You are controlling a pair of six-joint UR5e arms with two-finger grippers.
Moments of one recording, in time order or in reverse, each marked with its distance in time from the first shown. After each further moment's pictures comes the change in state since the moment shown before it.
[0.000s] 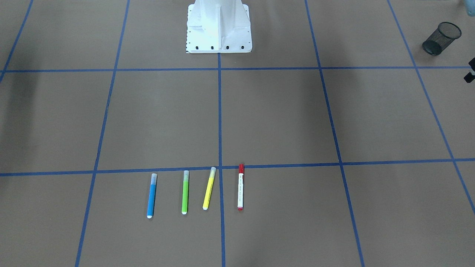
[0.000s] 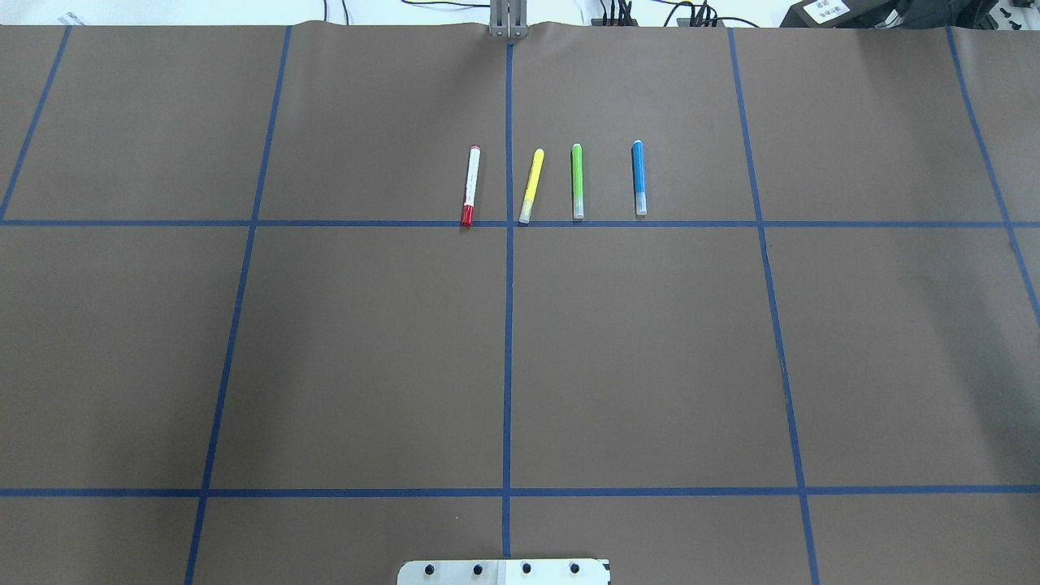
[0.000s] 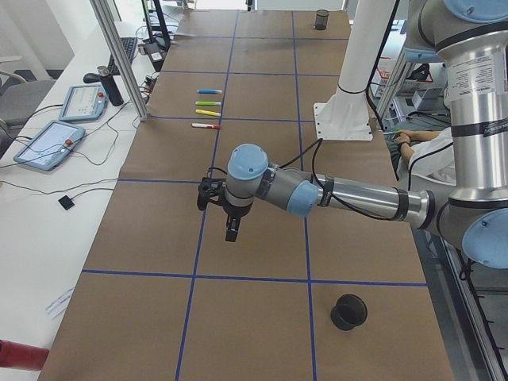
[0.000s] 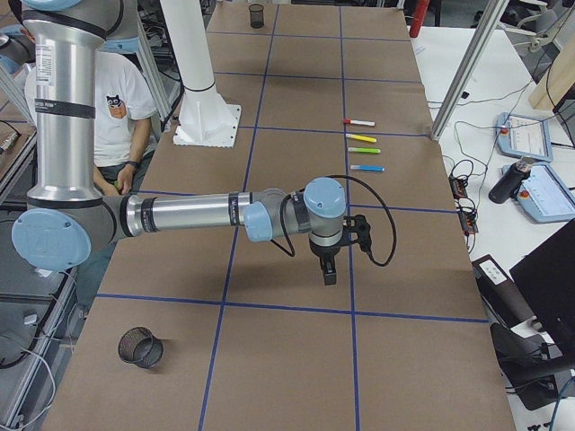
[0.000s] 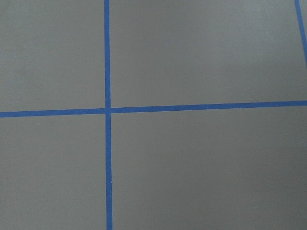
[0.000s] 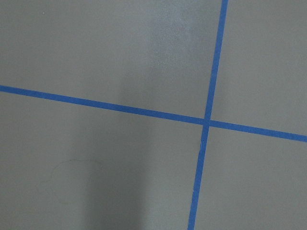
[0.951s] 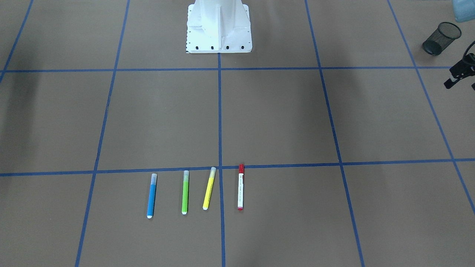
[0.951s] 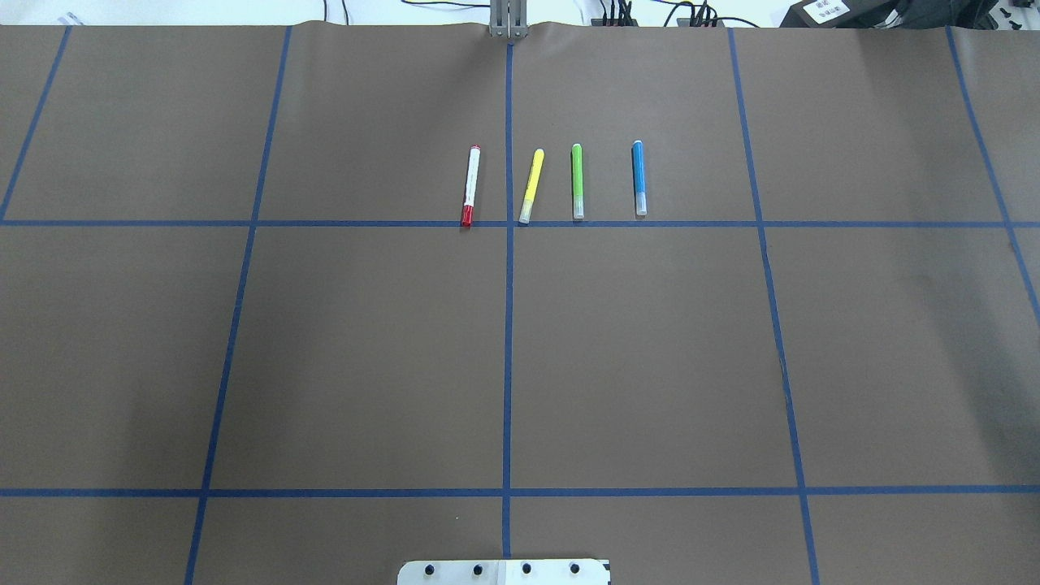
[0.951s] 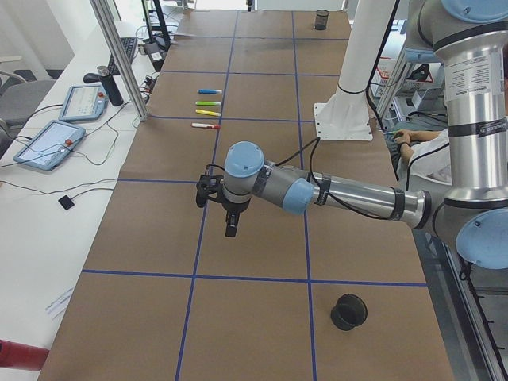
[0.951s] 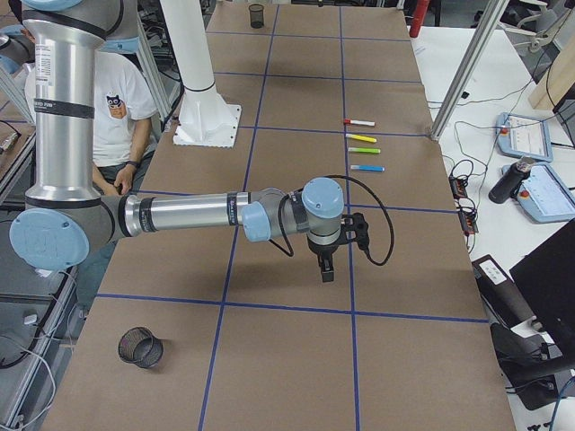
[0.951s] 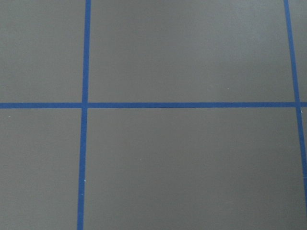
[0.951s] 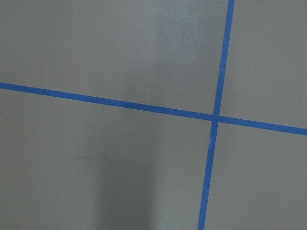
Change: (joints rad) left arm 0.121 -0.080 0.003 0.006 -0.034 -0.154; right arm -0.002 -0.012 0.008 0.002 0.042 0.007
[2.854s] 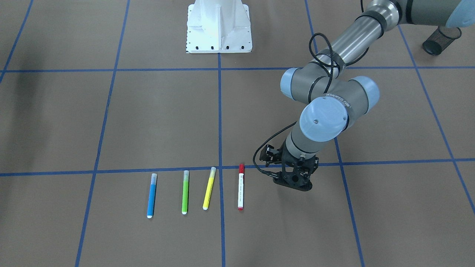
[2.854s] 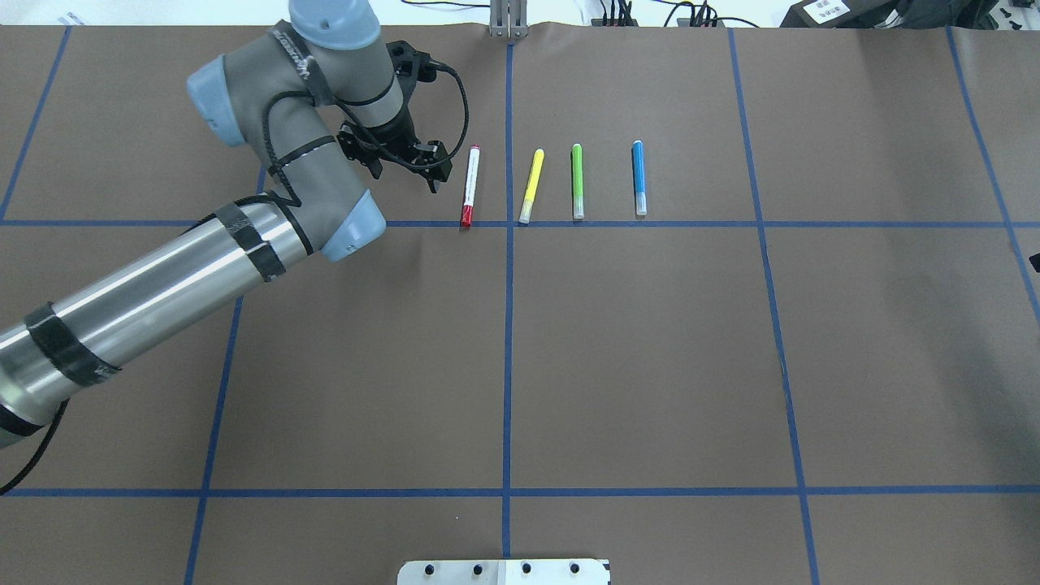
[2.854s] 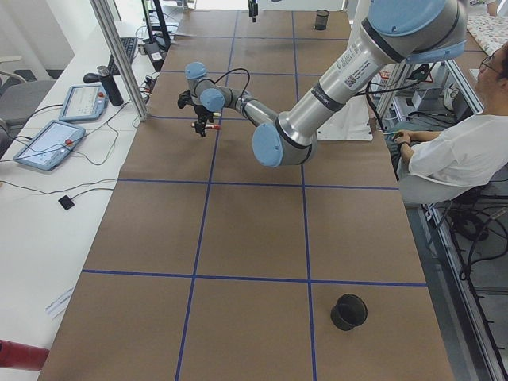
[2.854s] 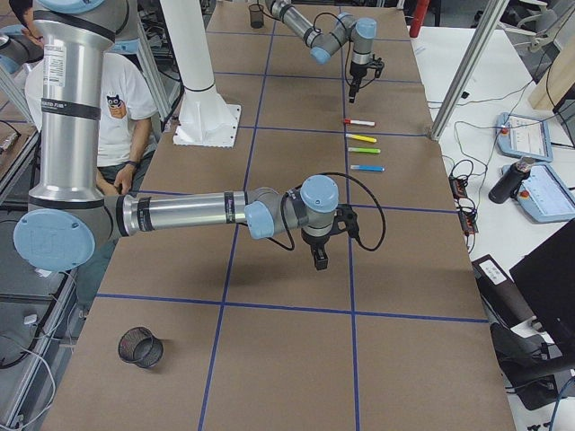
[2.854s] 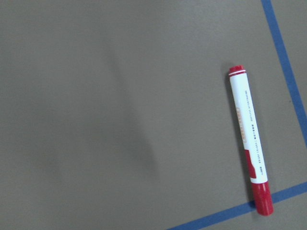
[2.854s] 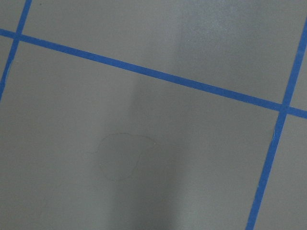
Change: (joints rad) left arm 0.563 -1.040 0.812 0.018 0.297 -0.218; right arm -0.124 -0.022 0.016 0.063 0.013 -0.001
